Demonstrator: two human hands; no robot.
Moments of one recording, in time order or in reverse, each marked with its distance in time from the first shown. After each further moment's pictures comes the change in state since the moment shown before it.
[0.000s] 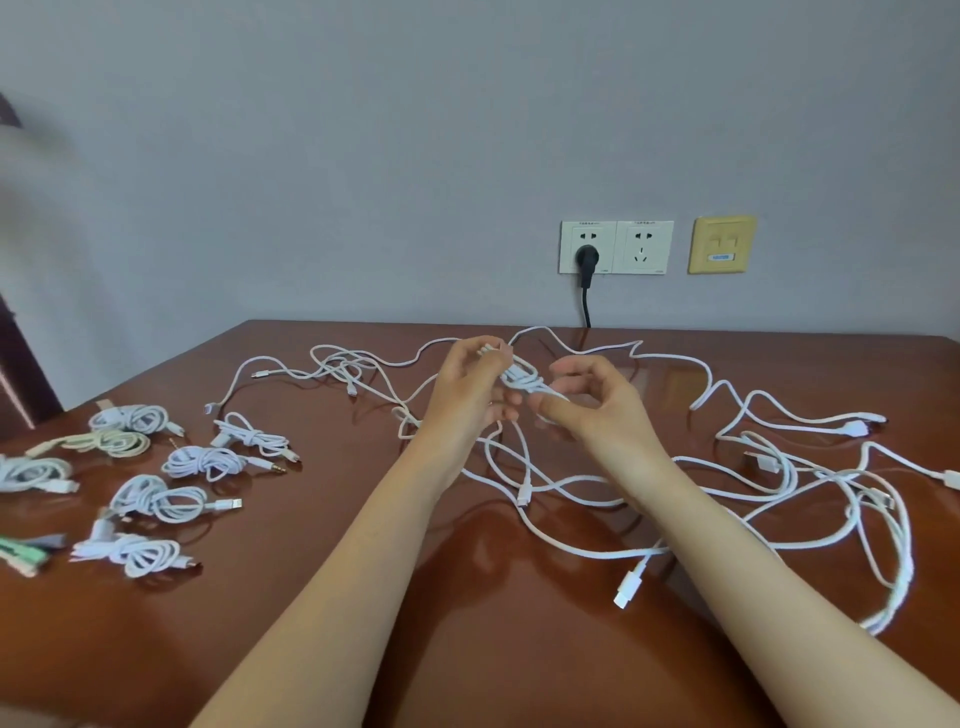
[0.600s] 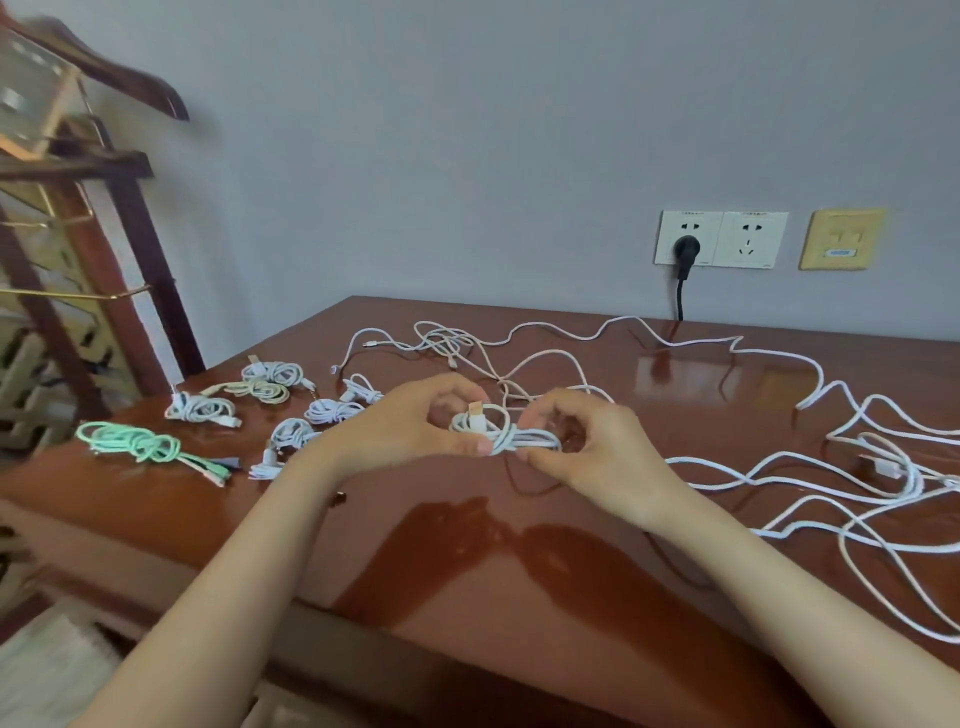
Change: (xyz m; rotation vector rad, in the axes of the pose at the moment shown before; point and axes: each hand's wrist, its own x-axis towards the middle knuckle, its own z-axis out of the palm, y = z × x) left_hand -0.061 0.048 -0.139 0.897 -0.264 -0.050; right_hand -0.045 -0.012 0.067 -0.350 -0.384 -0.284
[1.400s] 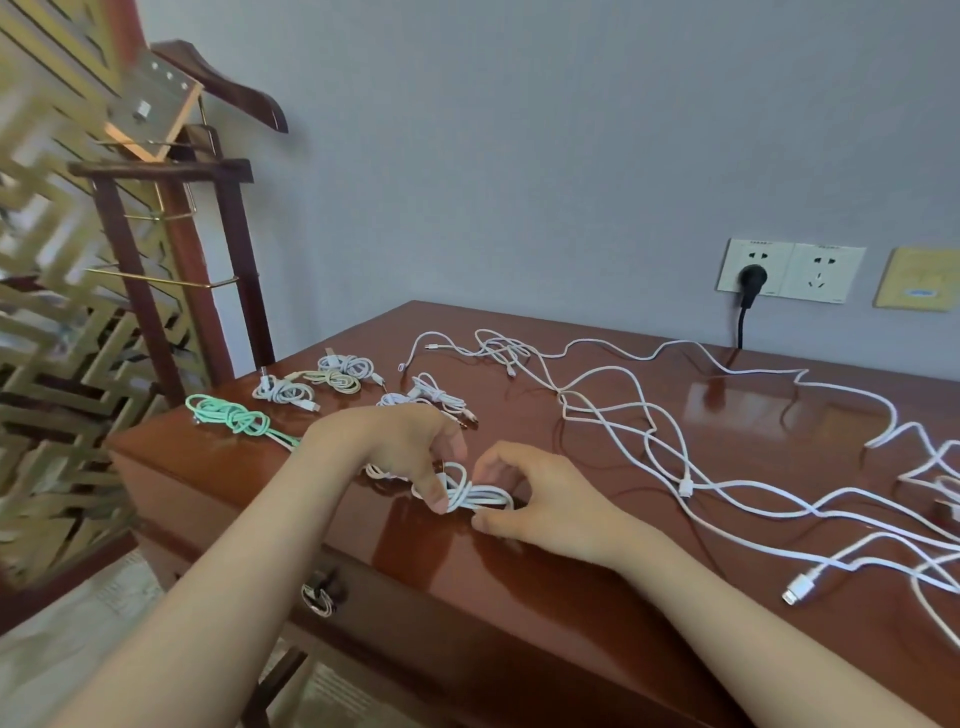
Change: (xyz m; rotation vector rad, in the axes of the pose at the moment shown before) left_hand -0.037 -0.011 -0.044 0.518 -0.253 -0.344; right_hand 0.005 -0.016 0.073 -0.055 -0.372 -0.030
